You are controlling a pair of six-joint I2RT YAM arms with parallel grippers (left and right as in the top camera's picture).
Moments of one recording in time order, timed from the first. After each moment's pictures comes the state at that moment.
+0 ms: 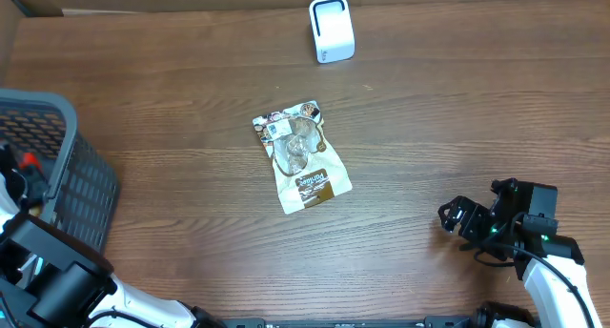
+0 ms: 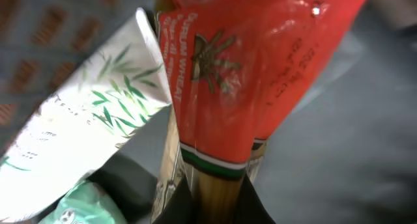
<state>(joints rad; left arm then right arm) 0.88 1.92 1.61 -1.00 -0.11 0.25 -0.21 1.04 0.42 -0.58 -0.35 0.31</state>
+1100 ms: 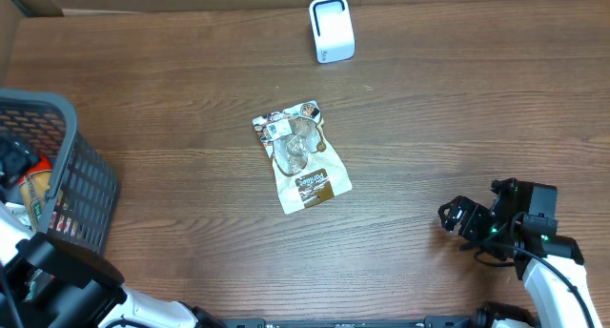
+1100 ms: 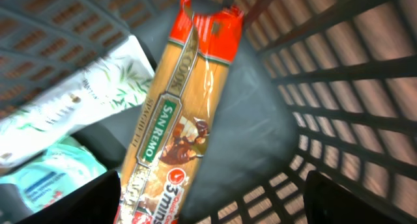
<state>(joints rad) 0.87 1.83 1.80 -1.20 0.01 -0.04 -0.21 1.04 0.42 -0.59 -0.35 0.31</state>
